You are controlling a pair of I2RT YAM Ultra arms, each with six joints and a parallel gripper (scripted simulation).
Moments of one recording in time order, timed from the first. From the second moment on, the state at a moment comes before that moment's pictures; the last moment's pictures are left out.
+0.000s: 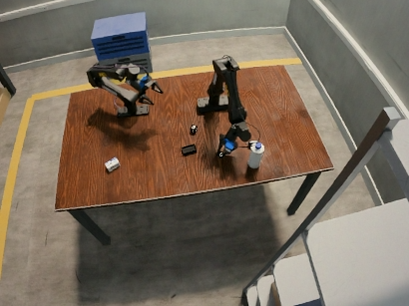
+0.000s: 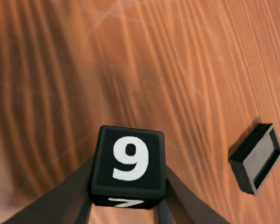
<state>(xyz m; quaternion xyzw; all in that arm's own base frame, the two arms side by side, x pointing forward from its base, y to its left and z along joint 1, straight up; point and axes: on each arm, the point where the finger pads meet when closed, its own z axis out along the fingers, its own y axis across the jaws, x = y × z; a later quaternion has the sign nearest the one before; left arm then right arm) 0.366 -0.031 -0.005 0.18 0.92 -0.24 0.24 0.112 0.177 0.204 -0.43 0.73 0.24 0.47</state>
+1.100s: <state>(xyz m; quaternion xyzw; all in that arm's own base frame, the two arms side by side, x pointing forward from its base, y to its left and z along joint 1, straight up) 0.283 -0.054 -0.009 0.41 0.74 -0.27 0.47 0.112 0.177 0.204 -0.43 0.73 0.24 0.47</state>
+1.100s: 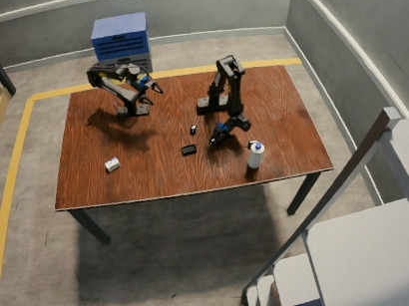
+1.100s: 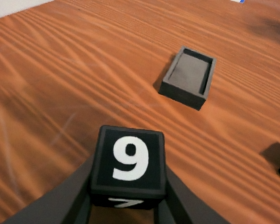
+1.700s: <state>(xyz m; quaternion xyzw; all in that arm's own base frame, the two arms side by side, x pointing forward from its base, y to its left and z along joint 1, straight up) 0.285 -0.053 -0.011 0.42 0.74 -0.26 0.47 0.112 0.177 0.204 -0.43 0.73 0.24 0.47</state>
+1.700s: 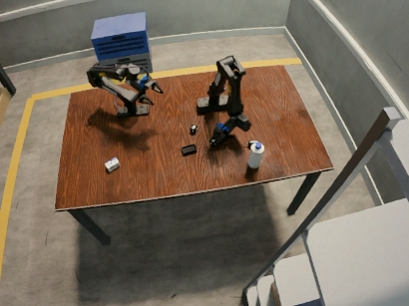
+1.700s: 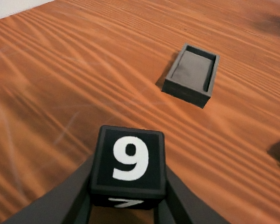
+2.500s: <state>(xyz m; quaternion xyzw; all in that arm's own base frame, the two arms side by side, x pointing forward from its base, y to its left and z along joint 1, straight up) 0.283 -0.054 -0.023 0.42 0.74 -0.26 0.47 0.112 0.177 0.204 -0.43 0.73 0.24 0.47</state>
